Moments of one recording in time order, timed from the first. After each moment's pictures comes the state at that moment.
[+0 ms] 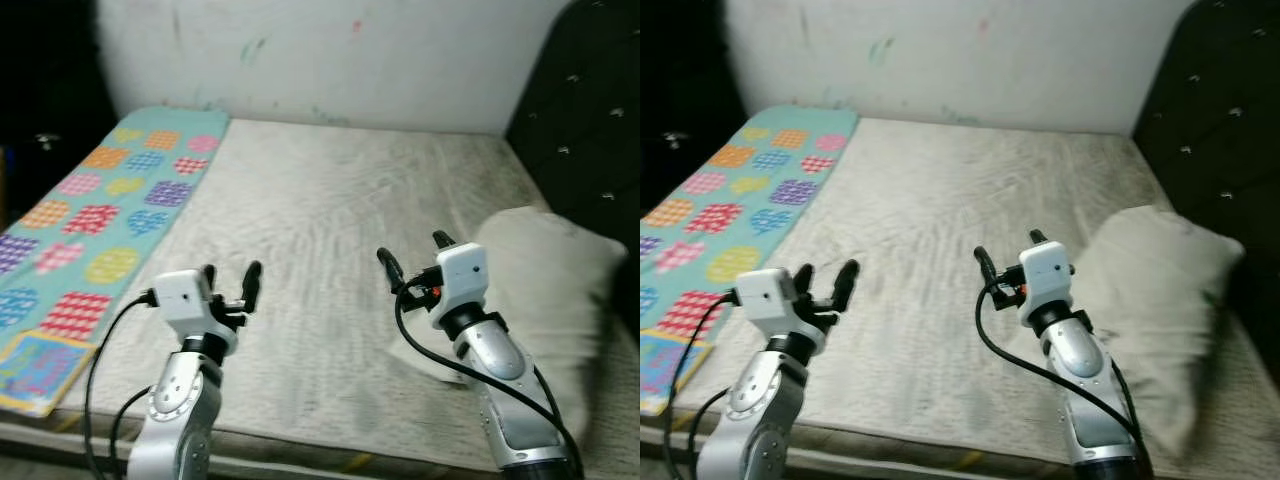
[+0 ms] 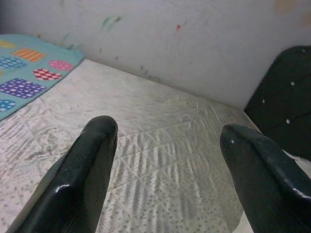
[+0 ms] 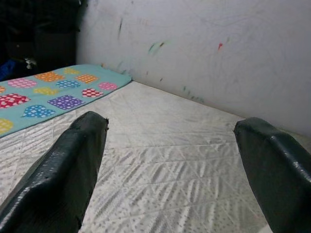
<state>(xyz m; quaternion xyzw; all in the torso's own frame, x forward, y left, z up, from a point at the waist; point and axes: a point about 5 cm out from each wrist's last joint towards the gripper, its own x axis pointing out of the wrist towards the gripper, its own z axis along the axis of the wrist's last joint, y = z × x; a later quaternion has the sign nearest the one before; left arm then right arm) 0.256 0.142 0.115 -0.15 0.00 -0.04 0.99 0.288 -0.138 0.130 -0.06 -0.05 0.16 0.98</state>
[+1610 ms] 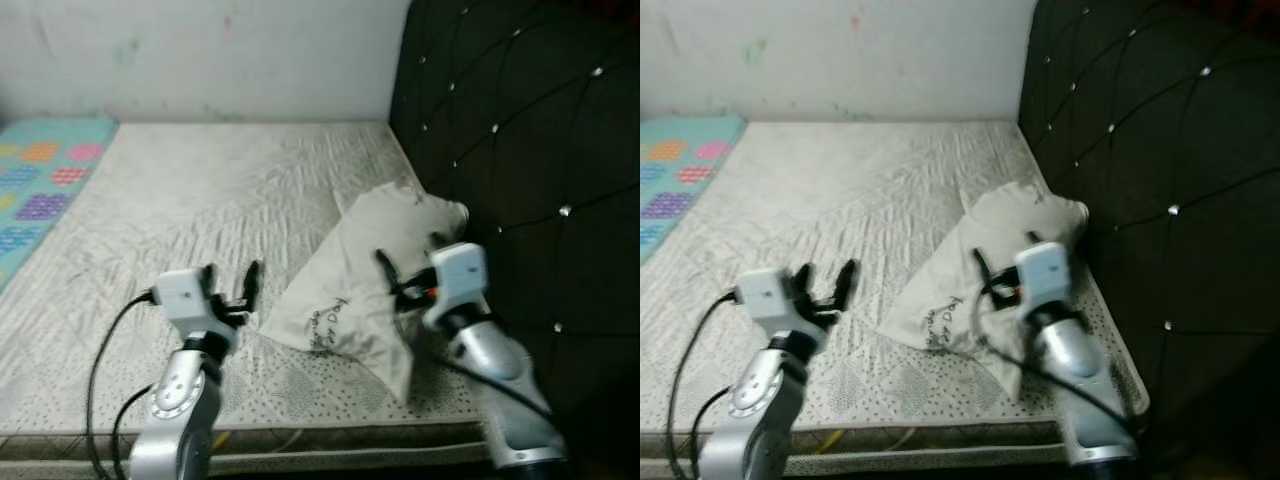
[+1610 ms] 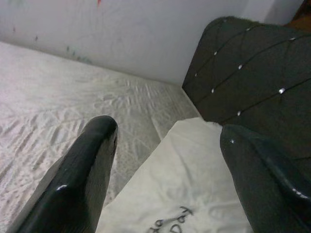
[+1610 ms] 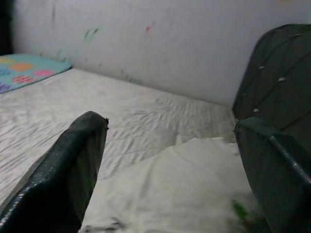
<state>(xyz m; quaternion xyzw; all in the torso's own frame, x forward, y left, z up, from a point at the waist) 0.258 0.137 0.116 -0.15 -0.01 -0.05 0.99 0.289 -0.142 0.129 -0.06 -0.05 0.15 0.99</state>
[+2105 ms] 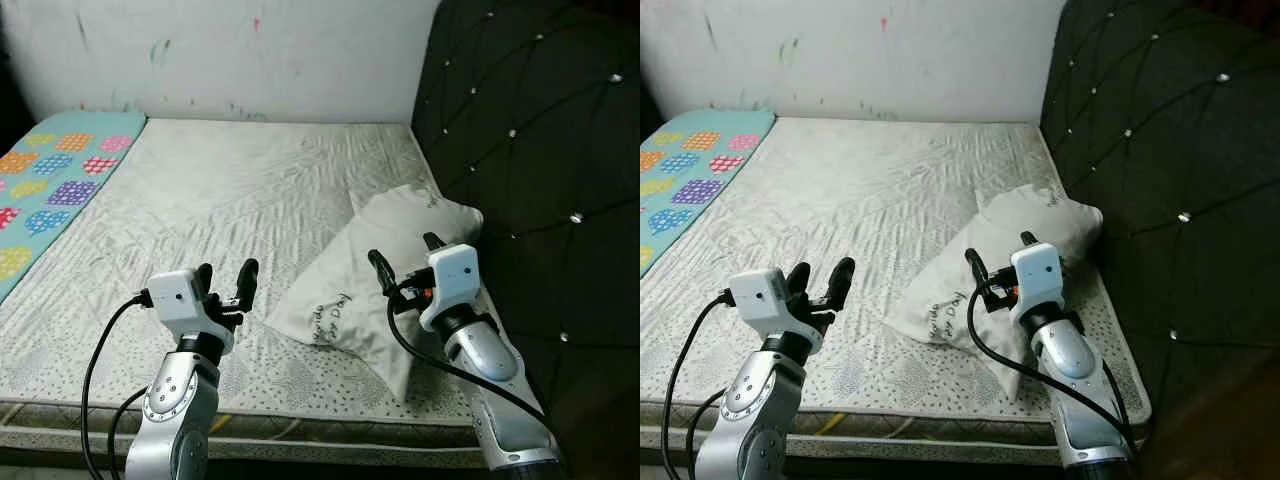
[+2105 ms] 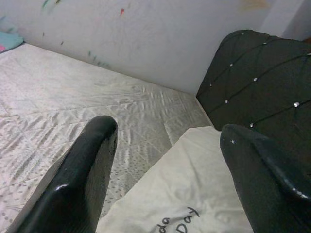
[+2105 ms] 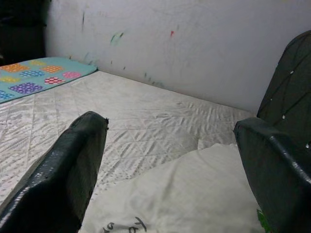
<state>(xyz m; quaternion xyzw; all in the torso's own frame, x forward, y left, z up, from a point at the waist) 0.257 0.140 0.116 -0.16 -0.01 -0.05 0.98 0.288 -0.135 0.129 -0.06 -0.05 0.16 0.98</state>
